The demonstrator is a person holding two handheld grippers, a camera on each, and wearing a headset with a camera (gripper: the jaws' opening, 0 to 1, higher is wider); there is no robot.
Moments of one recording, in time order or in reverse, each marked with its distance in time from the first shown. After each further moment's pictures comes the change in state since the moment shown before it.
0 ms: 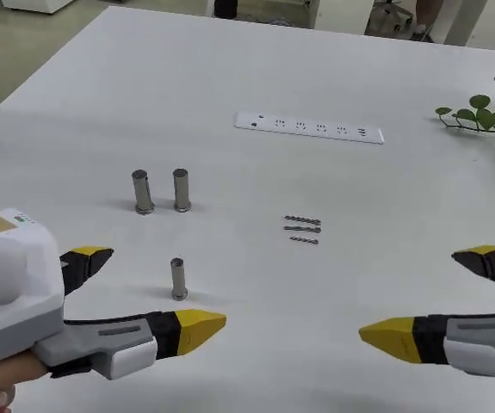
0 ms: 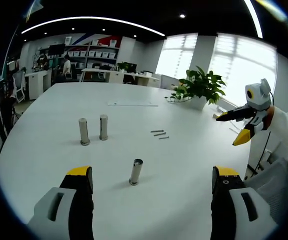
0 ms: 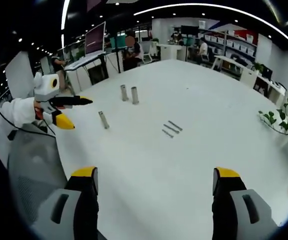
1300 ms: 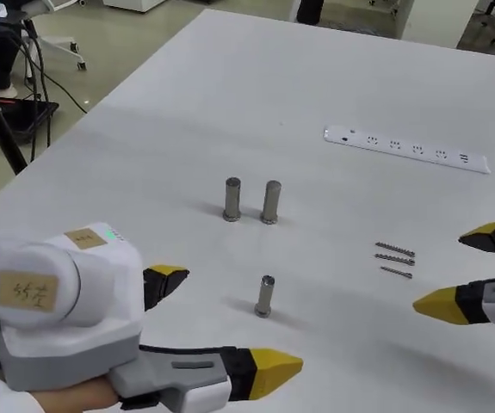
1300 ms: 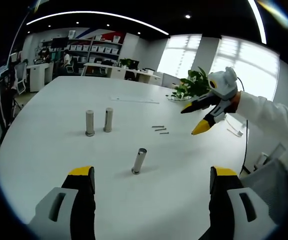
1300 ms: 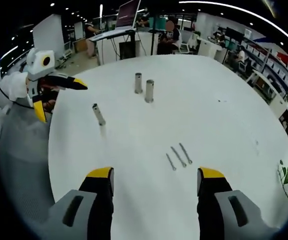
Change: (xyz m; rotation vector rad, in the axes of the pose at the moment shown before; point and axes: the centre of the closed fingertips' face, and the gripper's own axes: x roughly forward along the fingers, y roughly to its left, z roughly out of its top) left arm -0.016 0.008 -0.007 -0.032 0.029 -0.001; right arm 0.090 -0.011 0.044 -0.325 0.134 0.189
